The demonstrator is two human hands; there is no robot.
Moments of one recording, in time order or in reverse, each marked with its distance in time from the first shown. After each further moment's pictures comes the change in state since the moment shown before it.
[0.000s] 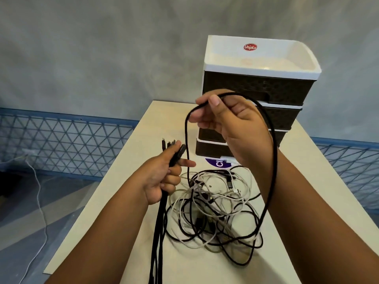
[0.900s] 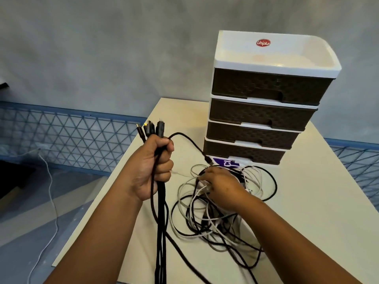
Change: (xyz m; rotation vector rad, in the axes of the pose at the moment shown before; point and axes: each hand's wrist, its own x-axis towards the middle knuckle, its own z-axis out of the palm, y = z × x) left_hand -0.013 0.009 -0.018 -0.192 0.017 0.343; right_hand -0.053 0.144 -0.012 -1.144 -0.533 0.495
